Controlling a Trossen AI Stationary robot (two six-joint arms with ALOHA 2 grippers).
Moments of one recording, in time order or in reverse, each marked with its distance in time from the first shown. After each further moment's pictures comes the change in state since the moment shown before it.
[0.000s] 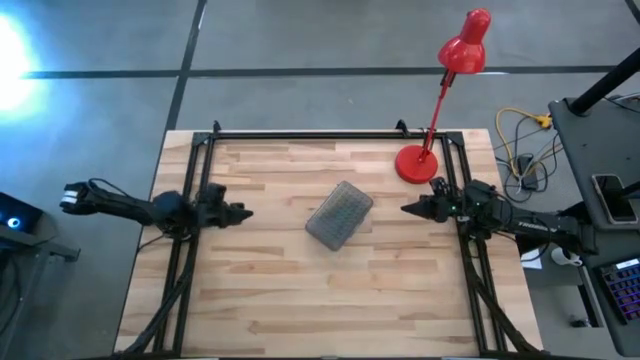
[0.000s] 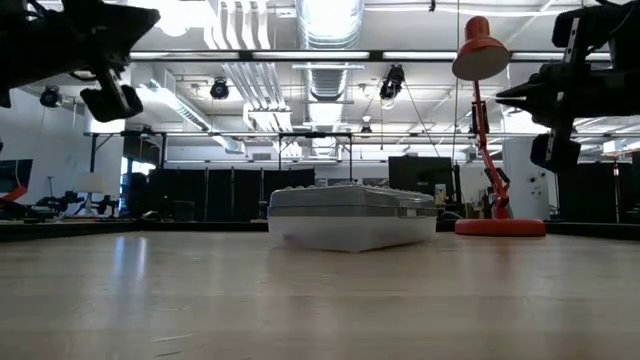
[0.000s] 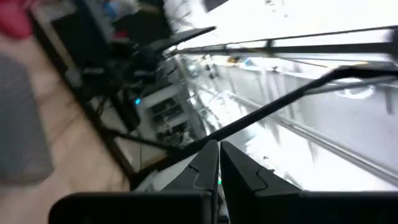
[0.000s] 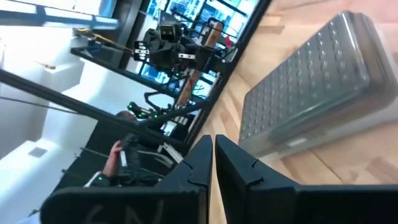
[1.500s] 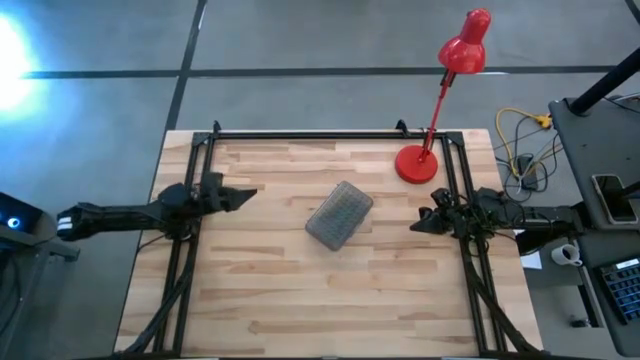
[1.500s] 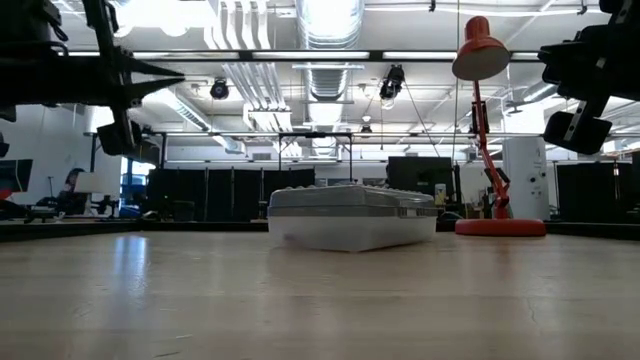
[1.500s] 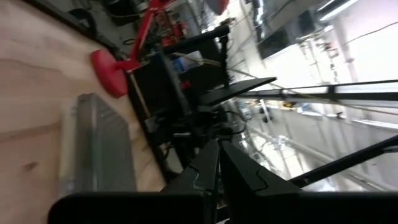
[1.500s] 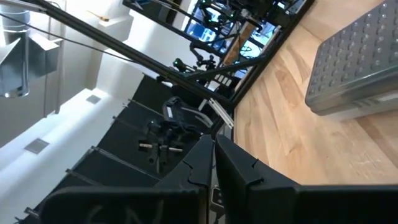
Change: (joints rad) left arm 0.299 -0.100 -0.007 -0.255 0.006 -0.045; right arm 0.255 -0.145 -0.004 -0.029 -0.001 0.019
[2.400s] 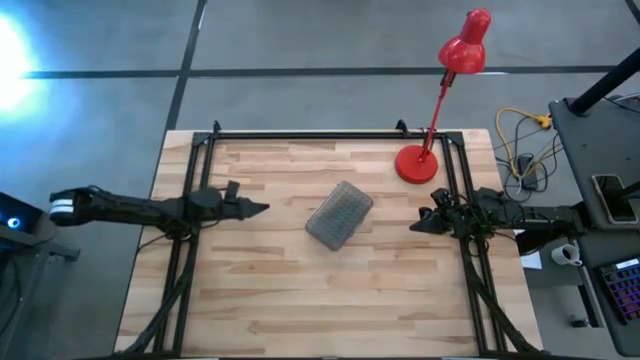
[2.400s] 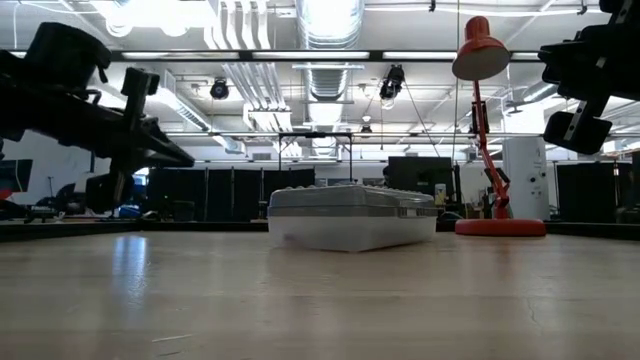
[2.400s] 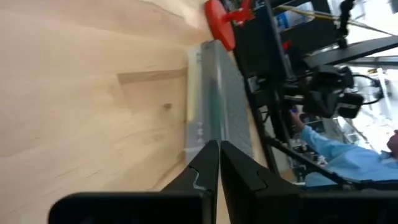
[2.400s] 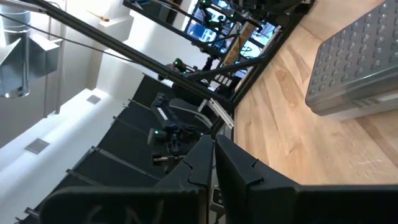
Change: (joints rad) left arm 0.000 0.367 0.000 0.001 0.000 0.000; right arm 0.000 0.001 0.000 0.000 0.000 0.001
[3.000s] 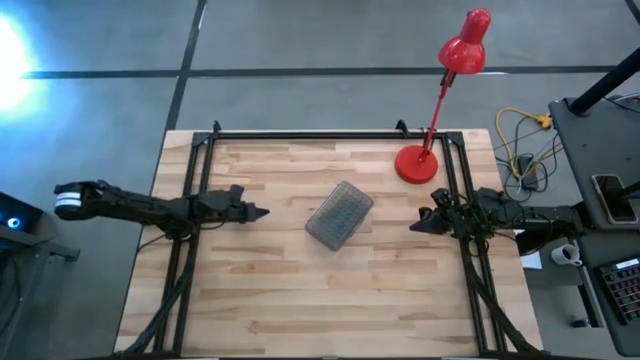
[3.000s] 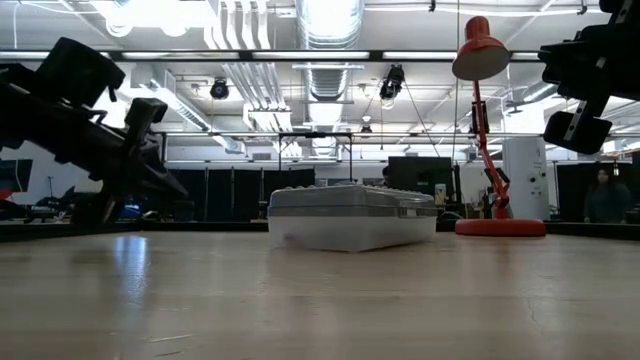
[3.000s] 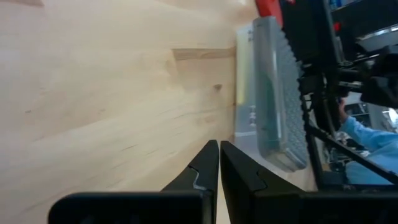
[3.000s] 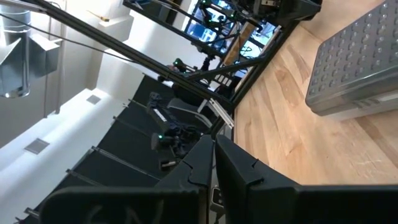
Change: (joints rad) left arm 0.000 0.169 0.000 0.000 0.000 0.000; right arm 0.000 0.000 0.000 0.000 0.000 -0.002
